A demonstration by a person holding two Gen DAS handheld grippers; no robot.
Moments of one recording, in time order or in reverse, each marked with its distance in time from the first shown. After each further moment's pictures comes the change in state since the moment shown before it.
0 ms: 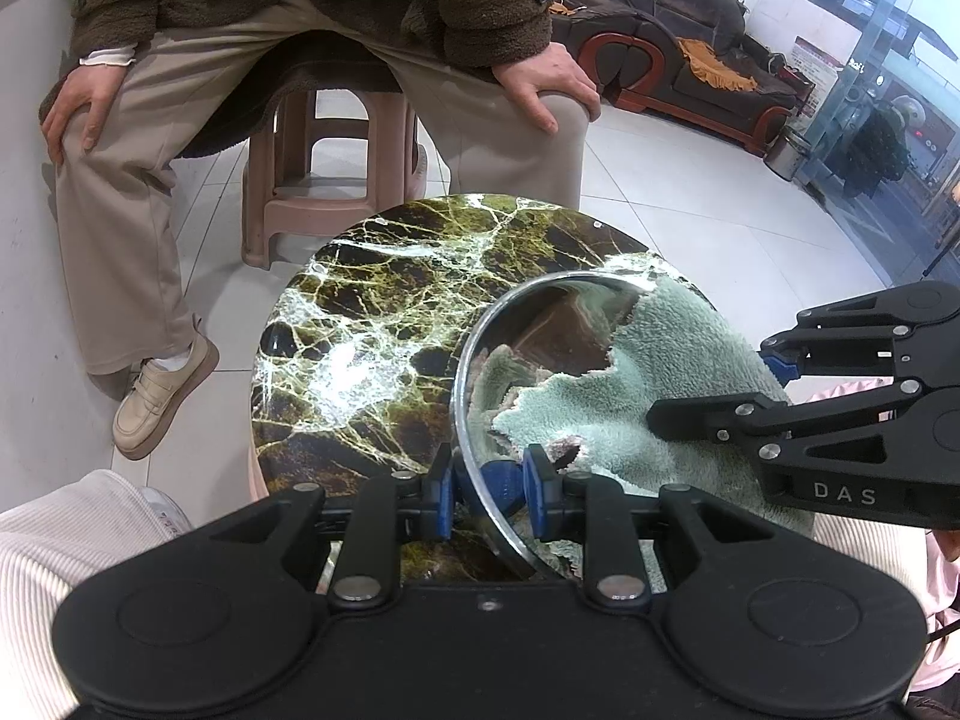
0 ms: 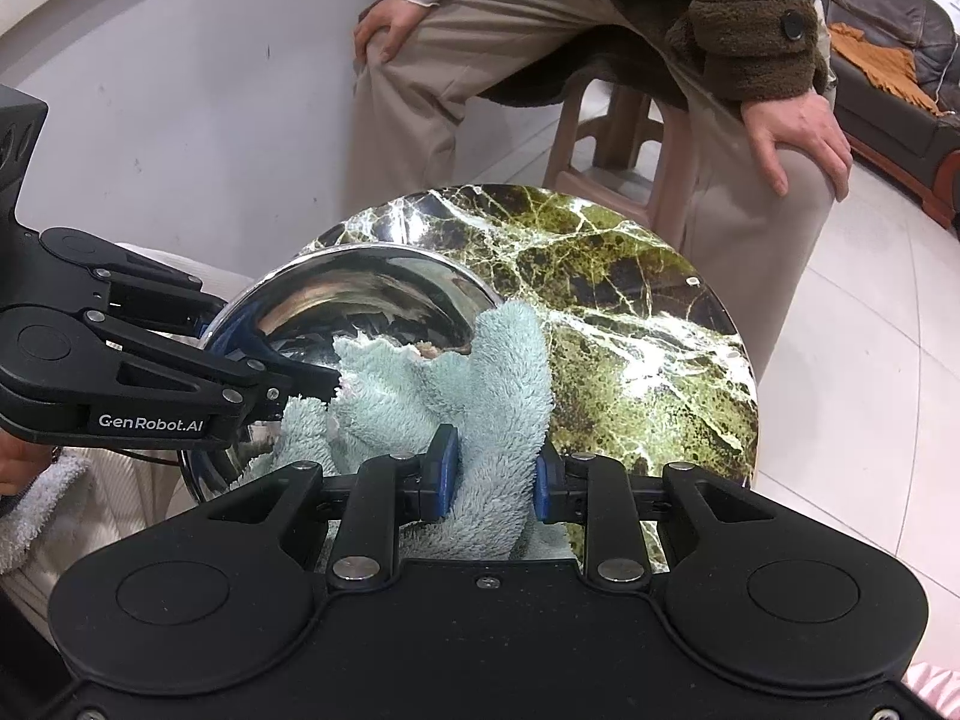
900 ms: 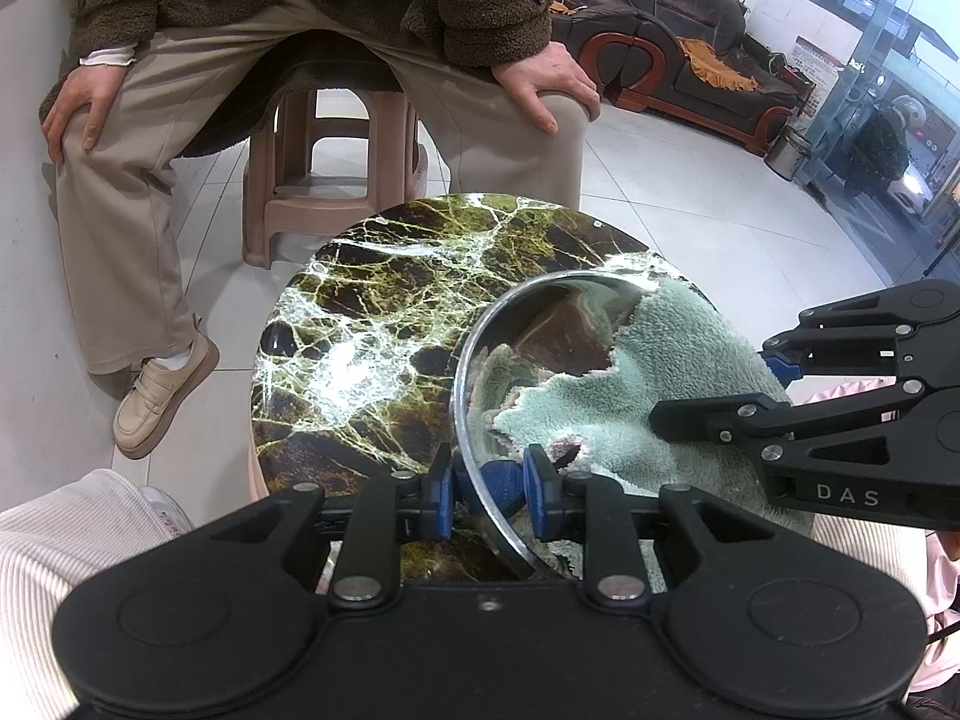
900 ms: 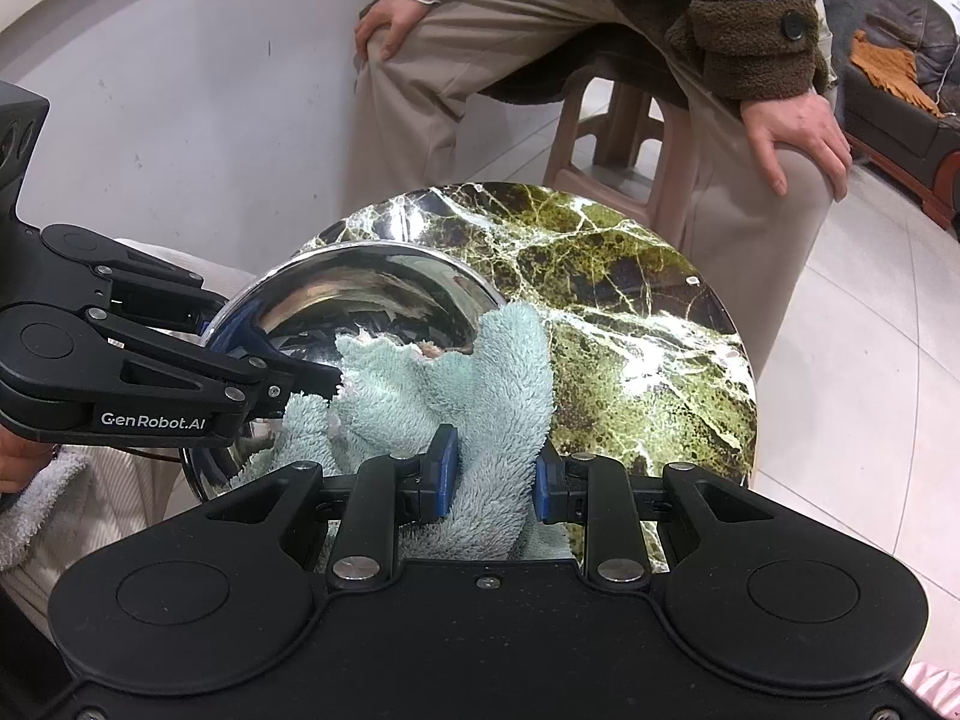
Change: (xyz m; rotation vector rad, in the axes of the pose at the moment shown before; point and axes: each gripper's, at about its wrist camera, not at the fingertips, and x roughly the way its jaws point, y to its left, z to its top) left arm -0.001 -0.001 -0.001 0.002 0.002 0.000; right arm -0.002 0.008 0.002 0.023 0.005 -0.008
